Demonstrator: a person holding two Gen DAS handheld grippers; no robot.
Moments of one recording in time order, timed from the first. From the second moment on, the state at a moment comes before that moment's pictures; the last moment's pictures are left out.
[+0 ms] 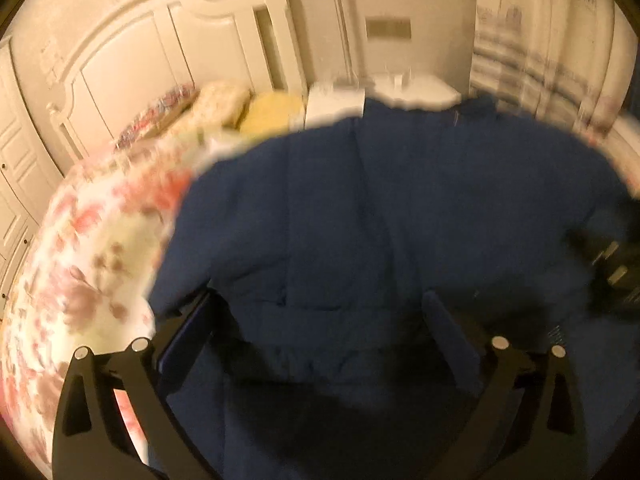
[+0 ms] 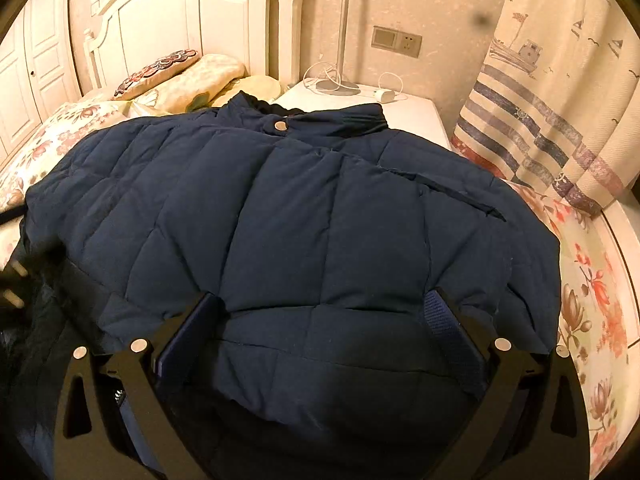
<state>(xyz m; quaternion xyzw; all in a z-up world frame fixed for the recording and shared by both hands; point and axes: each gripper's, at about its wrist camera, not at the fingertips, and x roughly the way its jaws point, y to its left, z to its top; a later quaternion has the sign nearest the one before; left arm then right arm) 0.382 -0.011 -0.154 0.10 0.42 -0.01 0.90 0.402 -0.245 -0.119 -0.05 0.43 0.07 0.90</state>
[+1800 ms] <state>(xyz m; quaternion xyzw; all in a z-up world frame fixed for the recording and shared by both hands) 0.191 0.024 -0.137 0.07 0.44 -0.08 0.89 0.190 -0.231 -0.098 -0.05 0.46 0.14 0.87</state>
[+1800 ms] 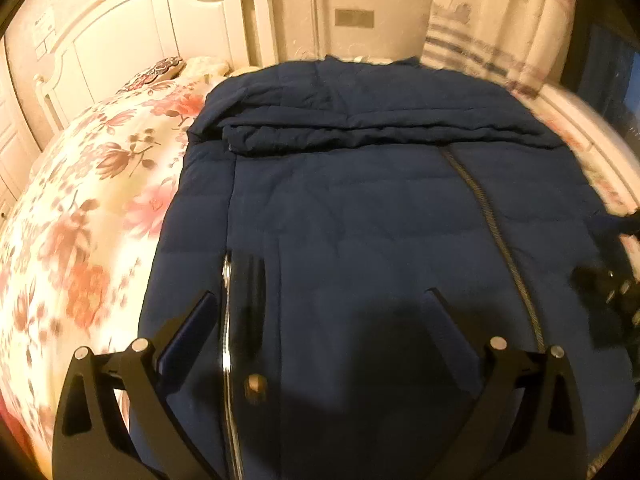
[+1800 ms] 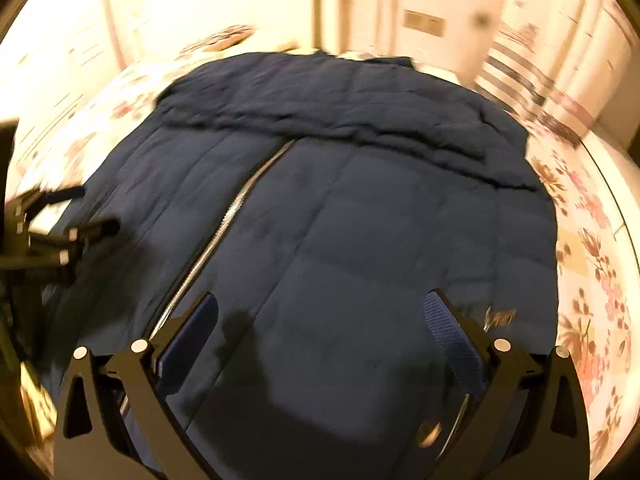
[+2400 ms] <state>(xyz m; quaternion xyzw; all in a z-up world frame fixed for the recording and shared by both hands) 0.102 0.013 -0.168 0.12 0.41 -0.11 0.90 0.072 -0.262 -0.123 -0.08 0.43 0.21 0.88</state>
